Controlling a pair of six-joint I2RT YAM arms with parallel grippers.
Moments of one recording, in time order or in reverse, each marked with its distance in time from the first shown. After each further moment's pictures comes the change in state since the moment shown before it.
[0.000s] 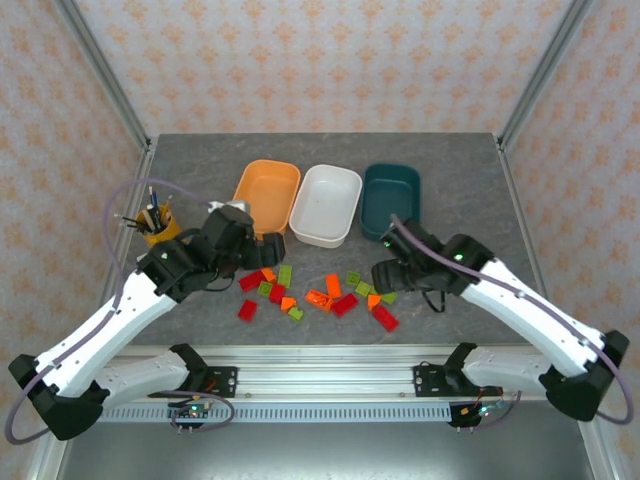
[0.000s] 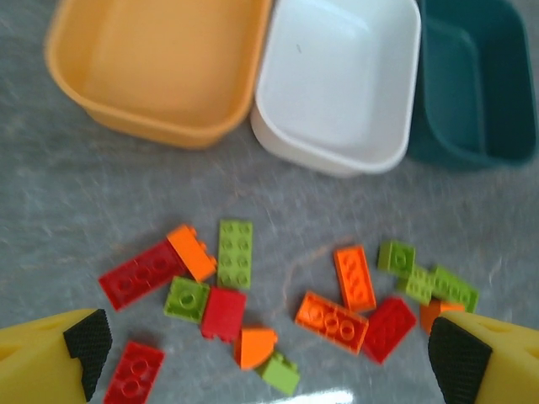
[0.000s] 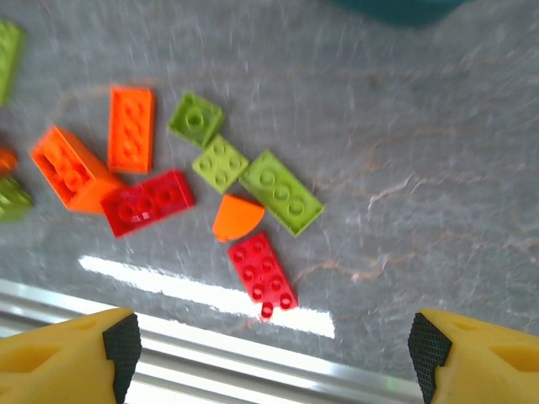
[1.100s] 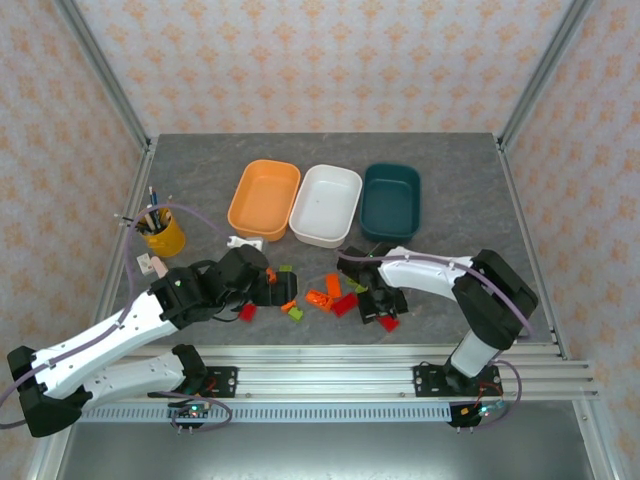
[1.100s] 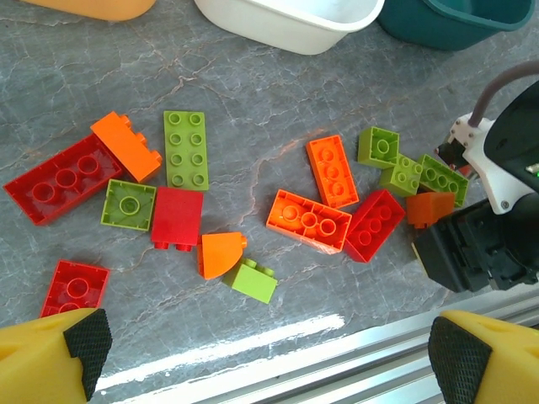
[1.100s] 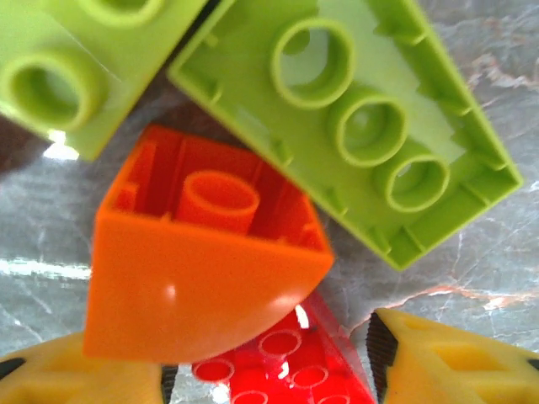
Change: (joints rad) left arm -0.191 -0.099 -0.193 0.054 0.023 -0.128; right arm -0.006 0.513 -0.200 0.230 -0.148 0.039
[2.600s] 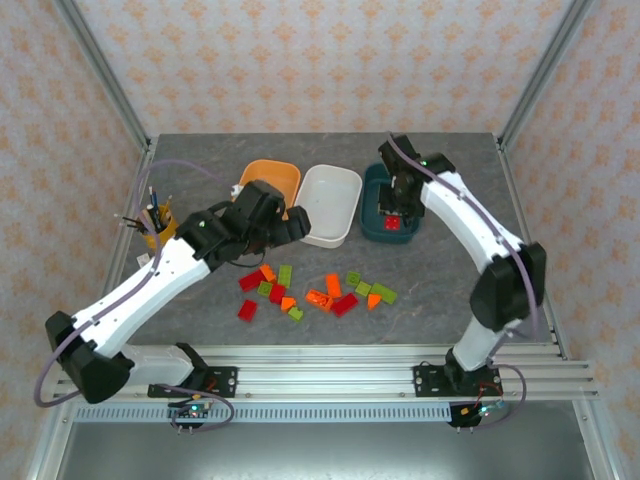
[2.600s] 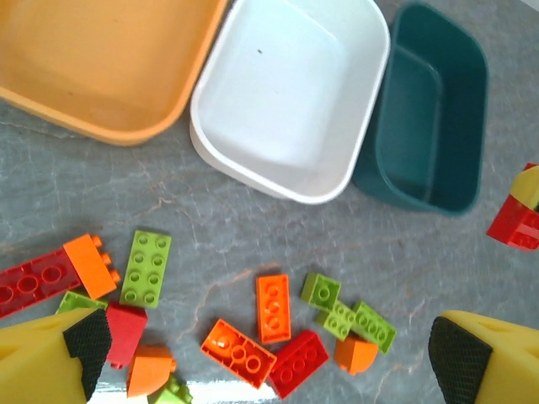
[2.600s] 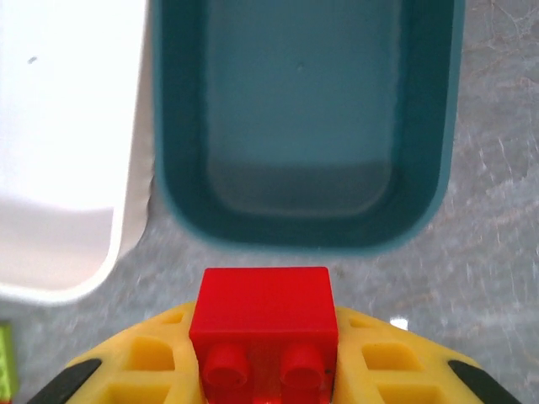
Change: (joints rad) left arm 0.234 0.368 0.394 0.015 0.019 -0.081; right arm -0.423 0.096 0.697 -0.111 0.068 -0.089
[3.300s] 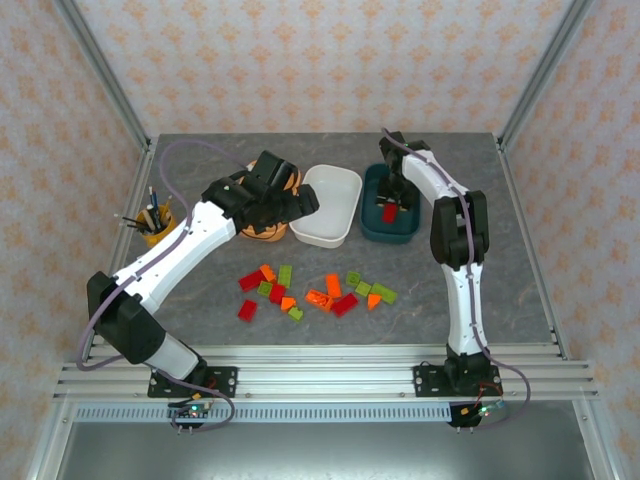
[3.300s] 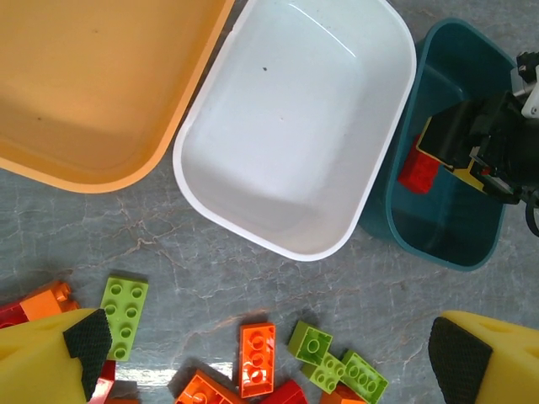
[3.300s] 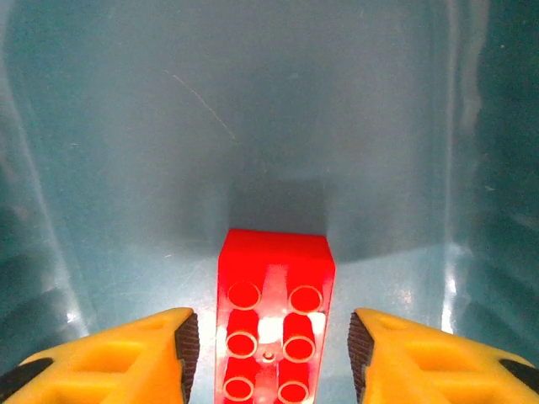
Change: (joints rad) left arm 0.100 0.239 0.169 -0.002 0.097 0.029; right arm -0.149 0.581 0.391 0.008 -0.061 -0.032
